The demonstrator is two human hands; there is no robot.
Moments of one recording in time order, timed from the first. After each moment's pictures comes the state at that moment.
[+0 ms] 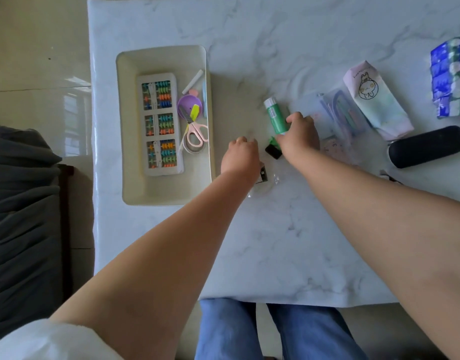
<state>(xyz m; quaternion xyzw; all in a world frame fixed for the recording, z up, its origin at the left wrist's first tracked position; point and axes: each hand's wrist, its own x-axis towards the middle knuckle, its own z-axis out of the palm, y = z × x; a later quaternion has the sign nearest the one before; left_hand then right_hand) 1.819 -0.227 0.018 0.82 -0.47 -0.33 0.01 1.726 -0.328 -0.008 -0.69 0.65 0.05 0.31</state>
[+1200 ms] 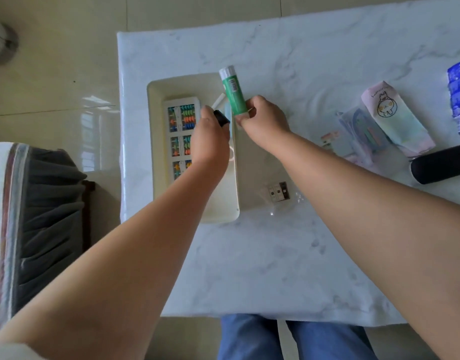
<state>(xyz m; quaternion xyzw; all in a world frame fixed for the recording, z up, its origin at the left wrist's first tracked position) 1.922 -0.237 0.073 0.91 -0.29 -0.23 0.21 1.839 -0.323 0.064 -0.72 0.53 -0.02 0.44</state>
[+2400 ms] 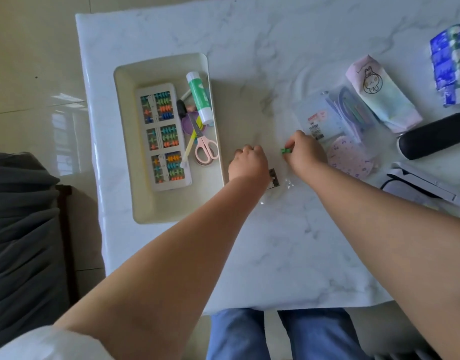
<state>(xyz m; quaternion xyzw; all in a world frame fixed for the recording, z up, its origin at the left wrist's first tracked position) 1.830 -0.225 0.006 0.80 -0.49 -0.35 -0.05 1.722 -0.305 -0.020 -0.71 0.63 0.11 0.30</state>
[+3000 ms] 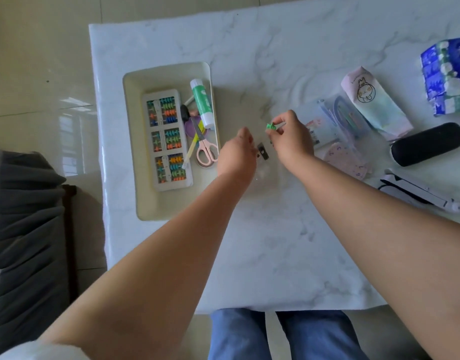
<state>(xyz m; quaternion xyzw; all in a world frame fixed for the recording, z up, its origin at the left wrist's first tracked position) 1.849 -0.230 0.039 0.84 -0.41 -0.32 0.15 1.755 -0.307 0.024 -0.67 0.63 -0.05 0.38</state>
